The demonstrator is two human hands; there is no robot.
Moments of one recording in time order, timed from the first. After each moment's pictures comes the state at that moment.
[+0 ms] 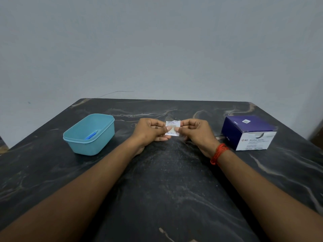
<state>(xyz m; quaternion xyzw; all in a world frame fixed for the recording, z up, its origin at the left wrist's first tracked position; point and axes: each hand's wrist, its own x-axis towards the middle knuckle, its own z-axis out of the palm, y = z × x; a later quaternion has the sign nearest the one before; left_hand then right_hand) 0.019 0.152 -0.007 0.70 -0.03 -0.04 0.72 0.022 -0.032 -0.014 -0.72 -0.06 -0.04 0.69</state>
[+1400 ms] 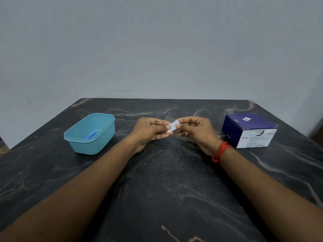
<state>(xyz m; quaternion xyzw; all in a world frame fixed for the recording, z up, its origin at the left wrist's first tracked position) 0.023 0.159 -0.008 0.67 -0.04 -0.08 0.73 0.013 -0.031 -0.008 -0.69 -0.08 -0.04 0.72</state>
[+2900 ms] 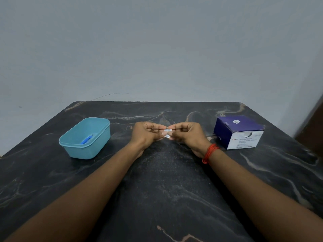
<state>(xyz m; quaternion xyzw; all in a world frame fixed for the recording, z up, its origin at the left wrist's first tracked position) 0.022 0.147 -0.015 0.71 -0.04 0.02 0.71 0.017 -0.029 -0.015 -0.69 -0.08 -0.01 0.72</state>
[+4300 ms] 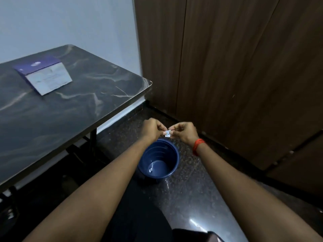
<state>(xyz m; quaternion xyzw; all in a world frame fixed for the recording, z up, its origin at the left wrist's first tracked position) -0.240 -0.257 -0.164 0.83 -0.42 -0.19 0.32 -0.366 -0.362 -0.187 -0.70 0.39 -0.17 0.58</state>
